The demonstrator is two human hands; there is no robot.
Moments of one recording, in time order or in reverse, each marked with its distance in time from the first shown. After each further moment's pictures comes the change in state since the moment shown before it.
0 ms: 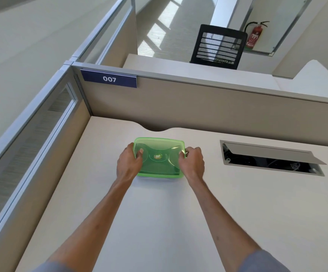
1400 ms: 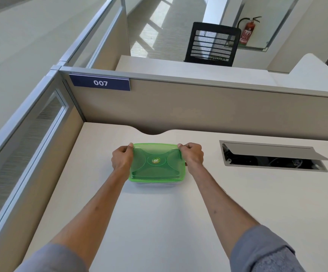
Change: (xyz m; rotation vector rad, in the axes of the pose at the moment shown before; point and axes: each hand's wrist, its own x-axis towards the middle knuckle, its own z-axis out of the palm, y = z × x) left_hand 0.062 -0.004 0.015 -0.436 0.056 -0.425; right_hand 0.065 -0.004 0.018 0.452 -0.081 0.336
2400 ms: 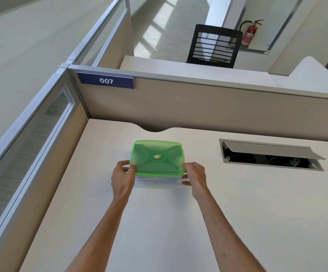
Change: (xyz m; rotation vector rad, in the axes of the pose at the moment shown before) left_hand -0.076 -0.062 -0.034 0.044 -0.014 0.144; right_hand -0.063 0.066 -0.026 0.225 -0.163 0.133
